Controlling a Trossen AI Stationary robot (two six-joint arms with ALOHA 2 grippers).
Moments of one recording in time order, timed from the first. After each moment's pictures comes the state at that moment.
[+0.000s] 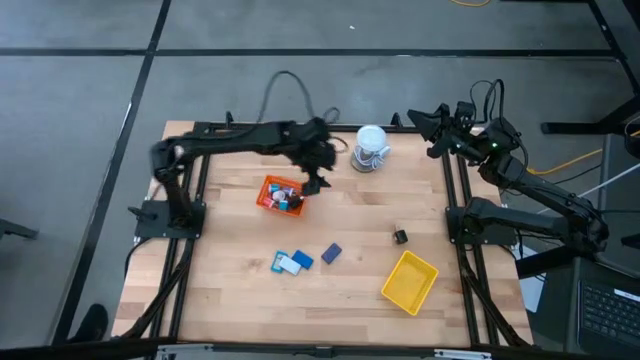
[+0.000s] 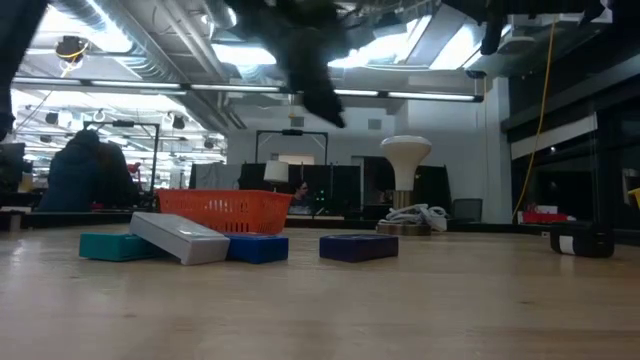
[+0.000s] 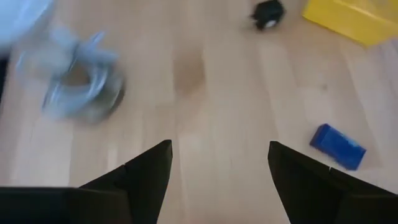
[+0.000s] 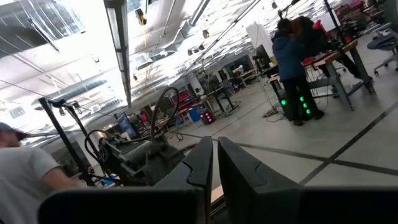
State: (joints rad) left arm 0.32 1.82 1.56 -0.68 0.29 0.31; right arm -0.59 0.73 0.68 0.30 -0.17 0.55
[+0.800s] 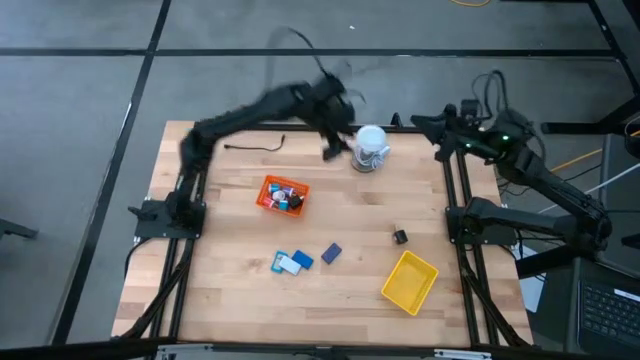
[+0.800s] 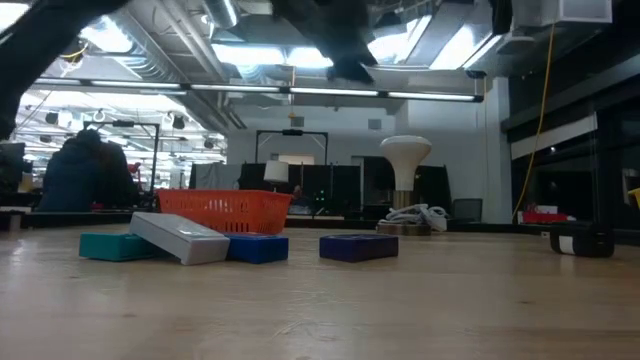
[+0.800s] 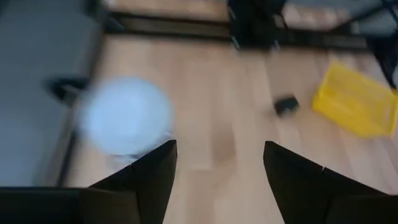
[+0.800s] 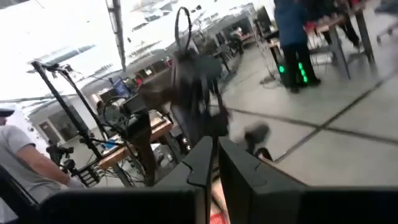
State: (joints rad) left arm 0.45 2.03 2.16 -0.91 0.39 0.24; right arm -0.55 0.72 0.89 -0.09 -0.20 0.49
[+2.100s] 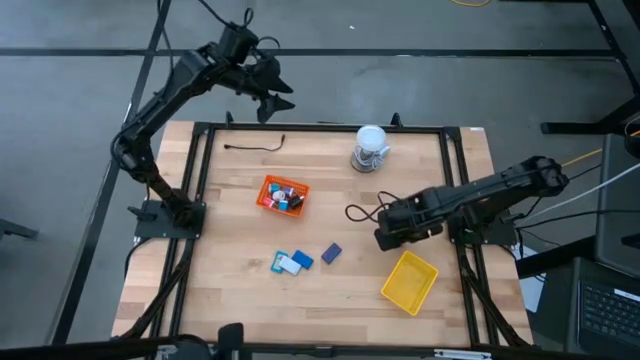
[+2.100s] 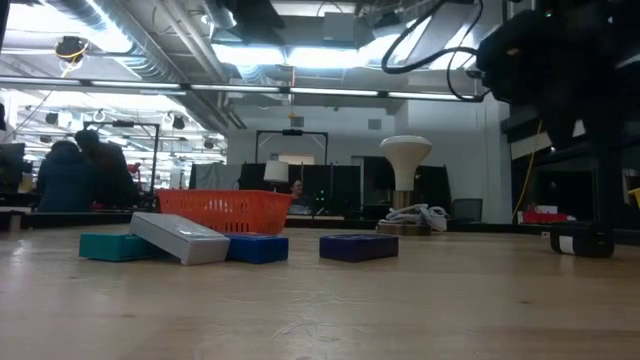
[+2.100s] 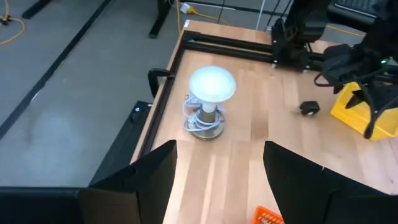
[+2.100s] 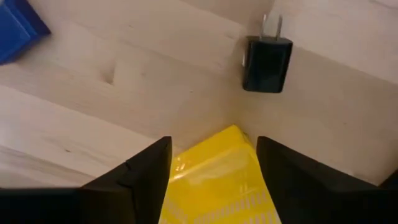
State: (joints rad) left arm 0.79 1.59 1.92 -1.03 0.50 0.33; right arm 0.26 1.40 0.99 -1.04 -0.13 1.48
